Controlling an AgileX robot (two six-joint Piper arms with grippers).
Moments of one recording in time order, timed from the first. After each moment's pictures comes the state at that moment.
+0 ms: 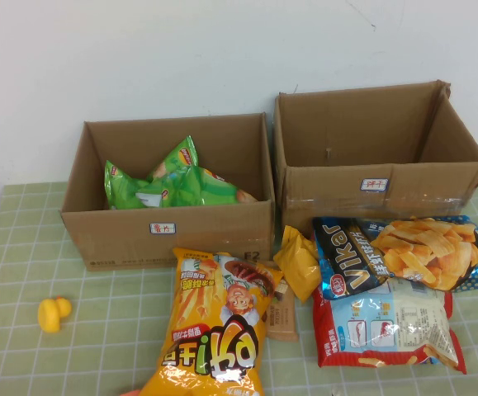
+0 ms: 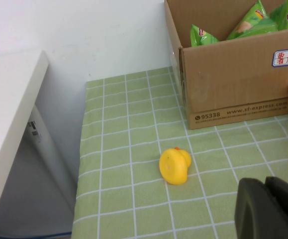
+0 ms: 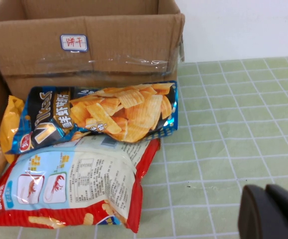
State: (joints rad) right arm -0.01 -0.01 0.02 0.08 0.42 -0.04; left arm 0.00 -0.01 0.02 0.05 0.35 0.01
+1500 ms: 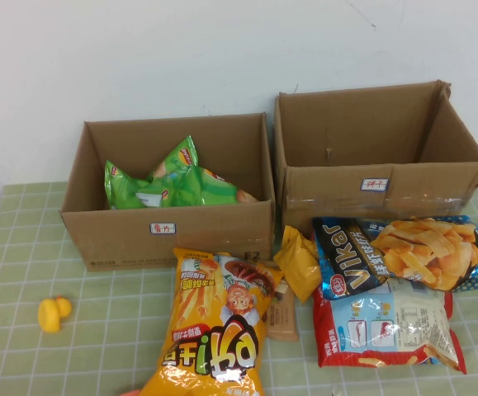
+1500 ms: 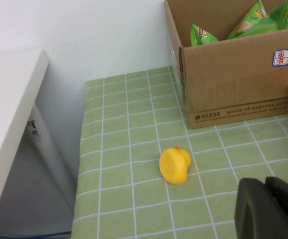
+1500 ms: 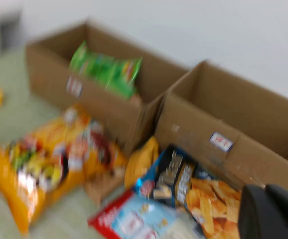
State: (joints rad) right arm -0.01 0.42 -0.62 0.70 0.80 -0.93; left arm 0.00 -0.01 0.02 0.05 0.36 0.01
